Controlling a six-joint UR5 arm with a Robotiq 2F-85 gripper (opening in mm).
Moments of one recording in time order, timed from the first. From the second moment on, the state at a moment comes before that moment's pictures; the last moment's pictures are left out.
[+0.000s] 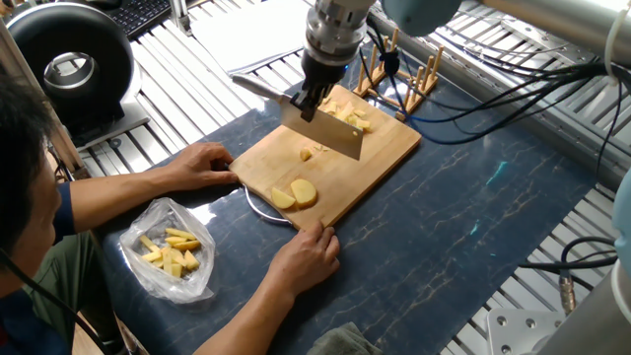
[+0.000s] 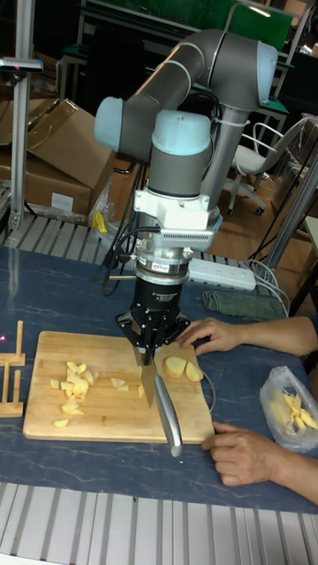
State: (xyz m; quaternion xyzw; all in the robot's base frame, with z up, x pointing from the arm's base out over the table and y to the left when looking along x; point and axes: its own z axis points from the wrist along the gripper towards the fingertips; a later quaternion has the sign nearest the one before) arm 0.590 0.020 0.103 -0.12 0.99 0.04 0.11
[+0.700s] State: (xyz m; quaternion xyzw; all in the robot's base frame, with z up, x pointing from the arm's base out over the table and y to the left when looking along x) arm 0.597 0.027 0.087 -0.11 0.99 0.04 0.12
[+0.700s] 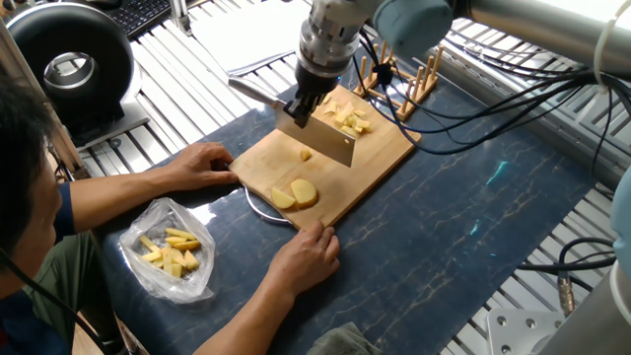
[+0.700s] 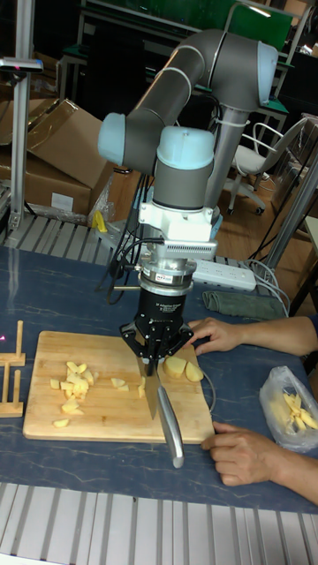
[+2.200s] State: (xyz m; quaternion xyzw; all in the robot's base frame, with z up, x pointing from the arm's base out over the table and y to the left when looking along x) arm 0.601 0.027 0.071 -0.11 0.98 0.03 0.13
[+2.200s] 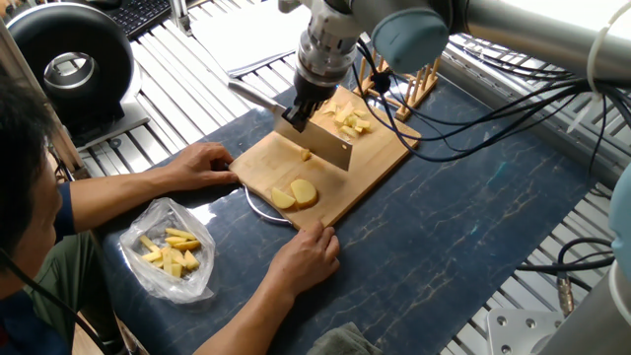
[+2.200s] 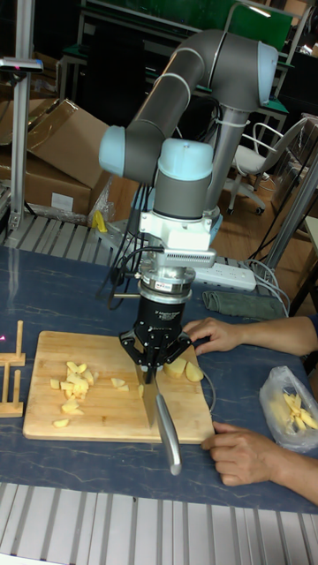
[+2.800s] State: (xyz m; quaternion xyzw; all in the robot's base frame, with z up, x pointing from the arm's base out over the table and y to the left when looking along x) arm 0.597 0.023 0.082 -0.12 0.98 0.03 0.13
